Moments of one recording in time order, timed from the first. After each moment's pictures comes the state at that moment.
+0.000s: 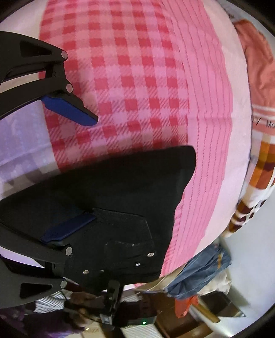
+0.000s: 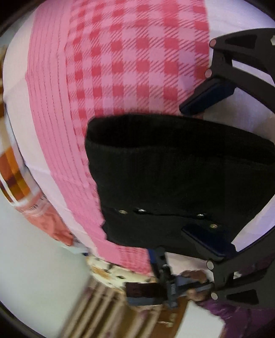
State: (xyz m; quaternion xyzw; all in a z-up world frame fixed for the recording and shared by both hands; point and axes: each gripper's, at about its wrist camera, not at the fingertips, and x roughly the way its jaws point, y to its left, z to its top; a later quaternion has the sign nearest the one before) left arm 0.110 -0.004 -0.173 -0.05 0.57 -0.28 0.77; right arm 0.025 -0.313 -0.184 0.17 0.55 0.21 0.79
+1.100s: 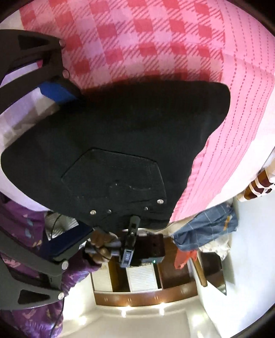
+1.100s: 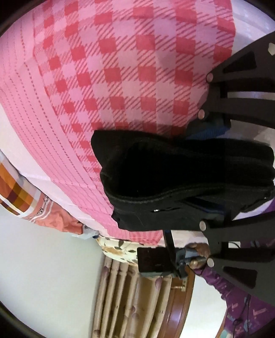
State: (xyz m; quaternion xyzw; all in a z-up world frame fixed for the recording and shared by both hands) left arm 0.127 -0.017 -0.188 -0.21 0.62 -0.43 0.62; right arm 0.048 -0.366 -0.215 0.35 0.56 0.28 0.70
